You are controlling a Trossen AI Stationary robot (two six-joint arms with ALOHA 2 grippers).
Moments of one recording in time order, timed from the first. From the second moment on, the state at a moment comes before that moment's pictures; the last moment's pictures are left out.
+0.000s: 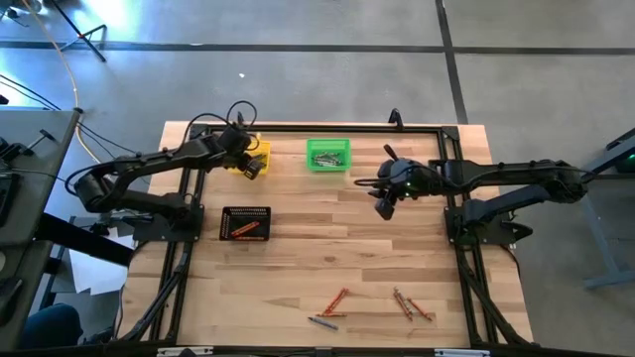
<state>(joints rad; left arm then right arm) 0.71 1.22 0.63 -0.43 -0.23 -0.15 -0.06 1.13 0.90 -0.60 0.17 0.40</state>
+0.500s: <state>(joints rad) 0.44 0.99 0.70 -0.13 0.07 -0.24 0.25 1.13 0.90 -0.98 0.13 1.08</state>
